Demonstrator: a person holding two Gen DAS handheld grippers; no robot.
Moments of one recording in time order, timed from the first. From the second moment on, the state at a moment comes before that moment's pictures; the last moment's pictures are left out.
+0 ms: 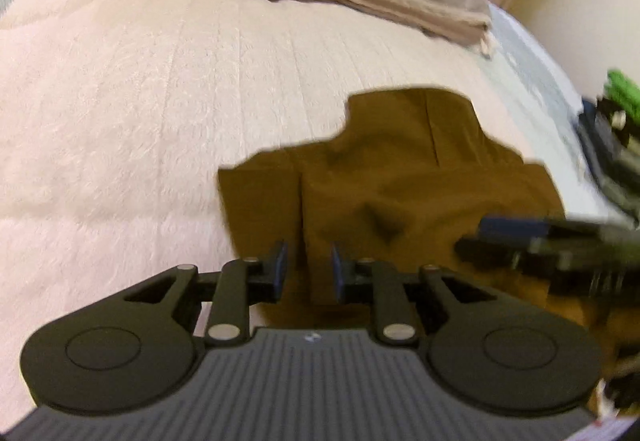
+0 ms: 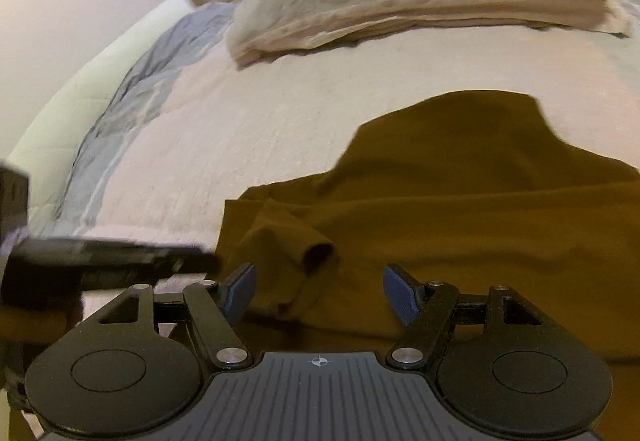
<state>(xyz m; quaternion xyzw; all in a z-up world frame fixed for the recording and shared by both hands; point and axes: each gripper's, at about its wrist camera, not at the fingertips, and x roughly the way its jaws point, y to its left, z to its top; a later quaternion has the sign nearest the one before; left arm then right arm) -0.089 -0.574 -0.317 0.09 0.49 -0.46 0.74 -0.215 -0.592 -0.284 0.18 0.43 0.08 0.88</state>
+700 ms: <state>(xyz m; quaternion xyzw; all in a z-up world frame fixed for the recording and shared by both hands) -0.044 -0.566 -0.356 0.03 0.55 -0.42 0.73 -0.205 -0.630 -0.303 0.17 0.45 0.05 0.88</state>
